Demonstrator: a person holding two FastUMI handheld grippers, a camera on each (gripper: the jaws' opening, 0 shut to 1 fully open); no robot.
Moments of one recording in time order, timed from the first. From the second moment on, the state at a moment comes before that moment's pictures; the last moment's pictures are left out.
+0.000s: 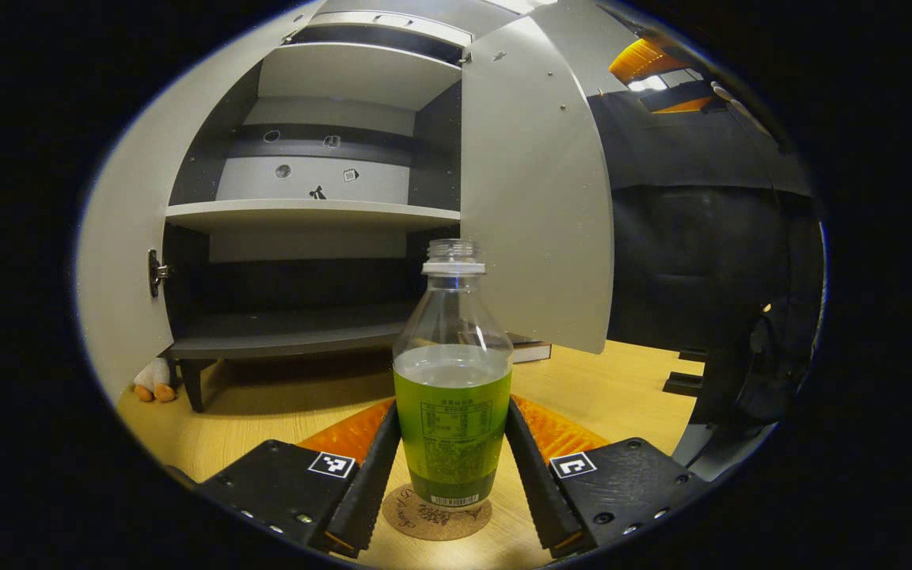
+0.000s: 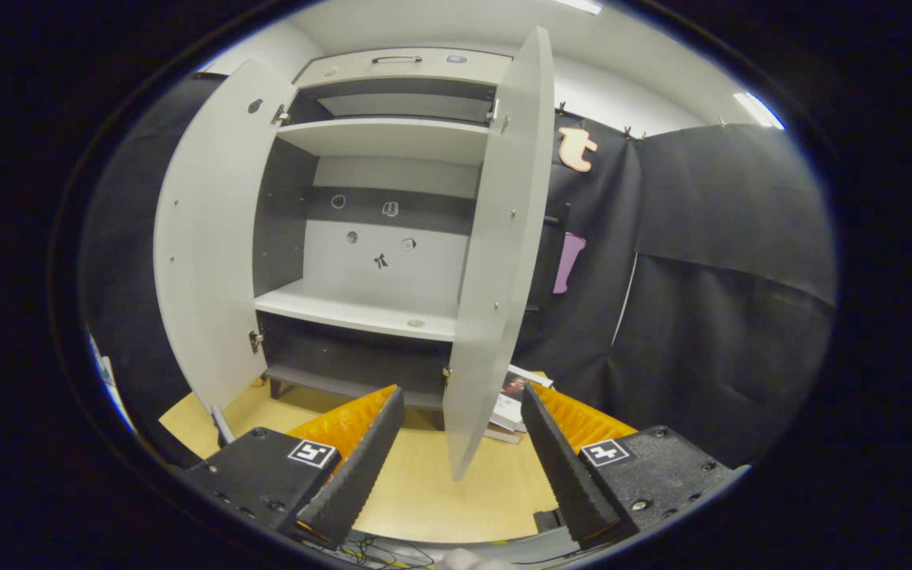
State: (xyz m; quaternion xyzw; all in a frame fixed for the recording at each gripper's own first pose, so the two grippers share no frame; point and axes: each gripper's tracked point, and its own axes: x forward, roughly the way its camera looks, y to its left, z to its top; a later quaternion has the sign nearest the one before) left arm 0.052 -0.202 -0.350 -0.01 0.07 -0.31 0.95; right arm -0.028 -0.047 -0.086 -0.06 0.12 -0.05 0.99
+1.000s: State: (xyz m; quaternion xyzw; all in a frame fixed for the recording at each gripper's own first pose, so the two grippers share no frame) left arm 0.047 -0.179 -0.367 0.02 0.07 -0.28 0.96; right arm -0.038 -0.030 -0.091 -0.08 0.13 -0.03 0.99
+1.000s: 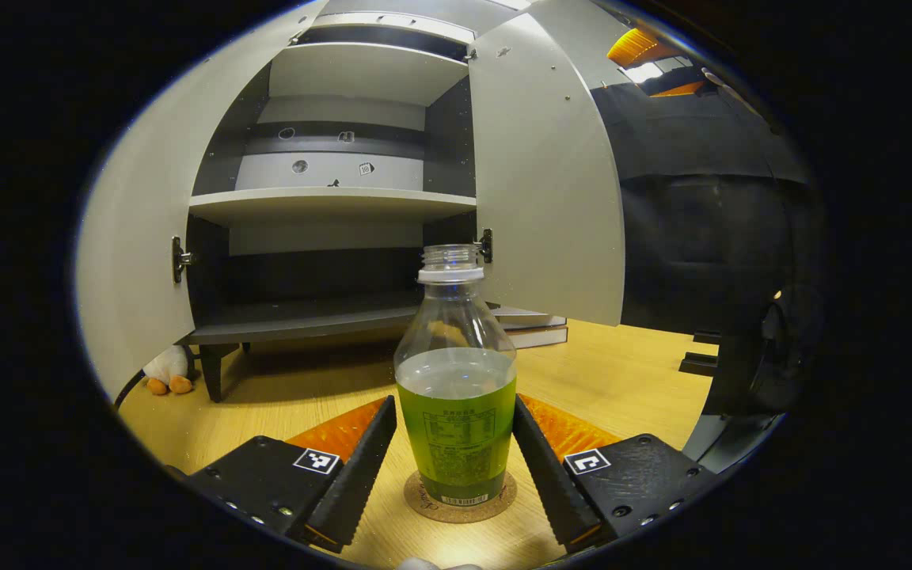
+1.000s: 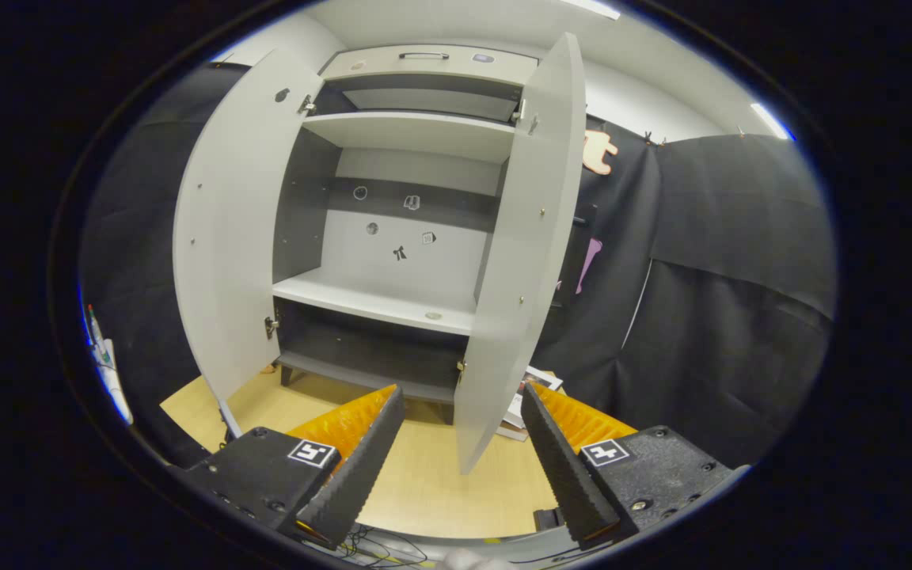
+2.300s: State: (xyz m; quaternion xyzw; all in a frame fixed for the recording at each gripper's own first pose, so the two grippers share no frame) left arm 0.023 -0.084 -0.095 -0.04 -0.01 -0.14 0.99; right arm -0.051 -0.028 -0.045 -0.03 0.04 -0.02 1.00
